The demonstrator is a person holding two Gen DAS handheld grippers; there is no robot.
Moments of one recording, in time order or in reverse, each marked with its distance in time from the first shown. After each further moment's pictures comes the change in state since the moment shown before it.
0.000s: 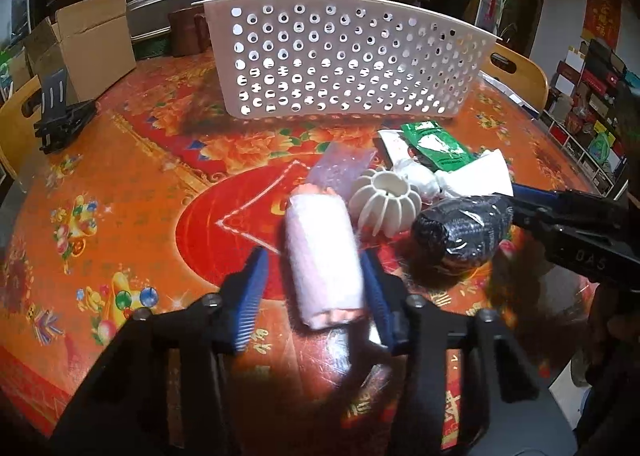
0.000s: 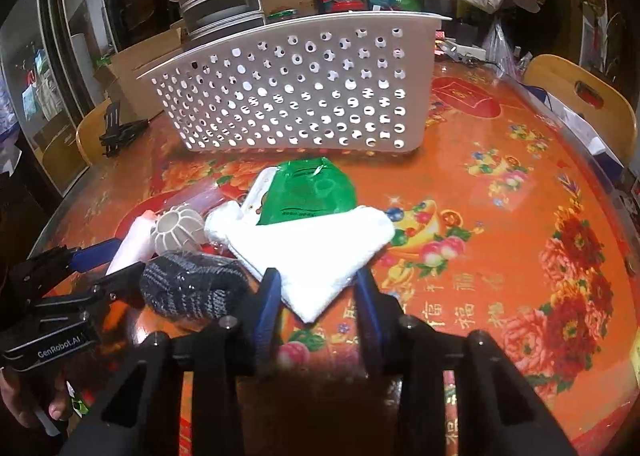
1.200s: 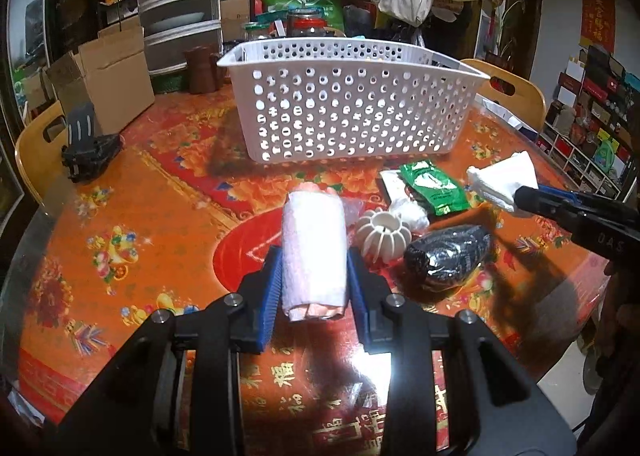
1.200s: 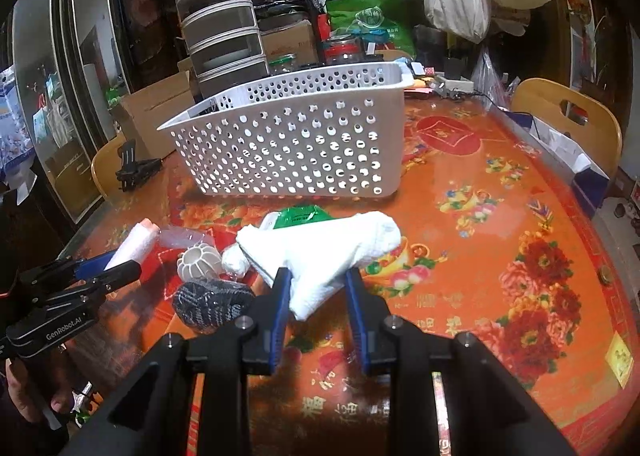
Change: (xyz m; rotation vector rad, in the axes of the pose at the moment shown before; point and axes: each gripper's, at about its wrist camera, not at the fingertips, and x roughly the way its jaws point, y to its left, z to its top) left arm -0.053 0.001 0.008 0.018 -0.110 0.045; right arm -0.051 -0.012 0.004 0.024 -0.136 0.024
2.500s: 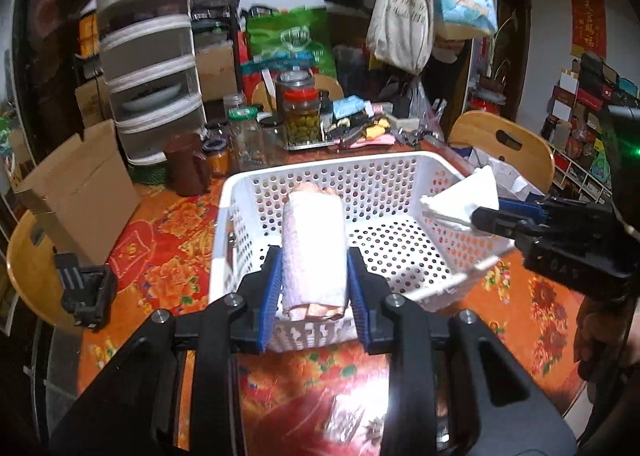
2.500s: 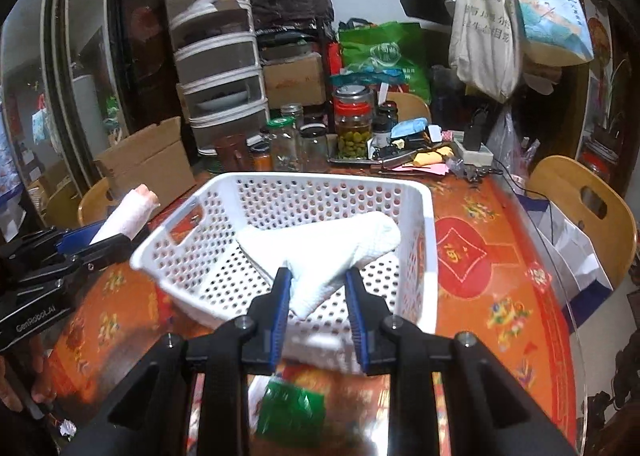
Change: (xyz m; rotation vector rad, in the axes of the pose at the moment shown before) left arm 0.039 0.006 0.224 0.064 -0.051 -0.017; right arm 0.044 0.004 0.177 -0.075 -0.035 -0.024
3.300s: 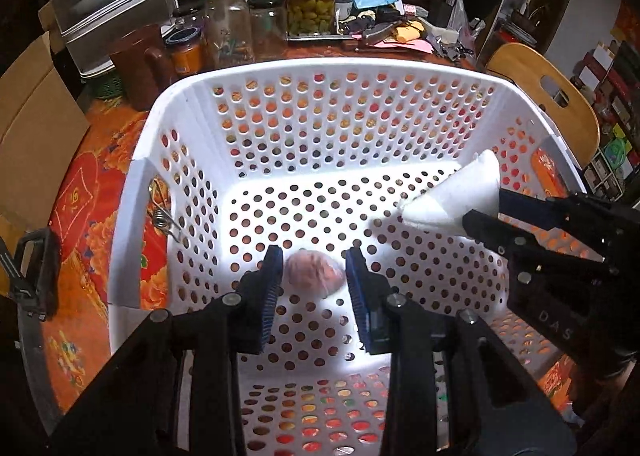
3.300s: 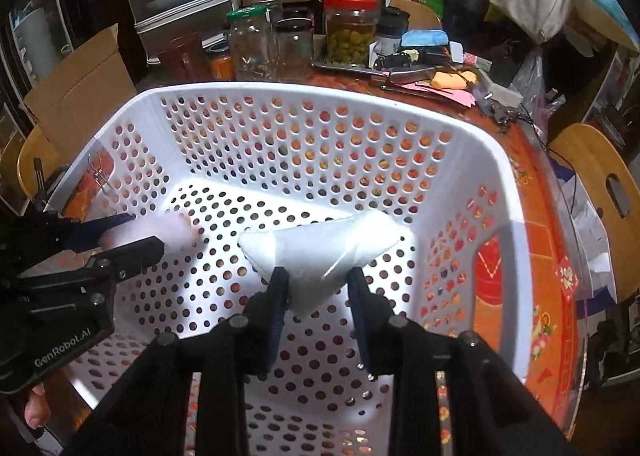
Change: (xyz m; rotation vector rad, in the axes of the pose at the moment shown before) left arm 0.169 0.013 0.013 -0.092 0.379 -0.024; right arm 0.145 -0.001 0.023 -0.043 0.374 -0.081
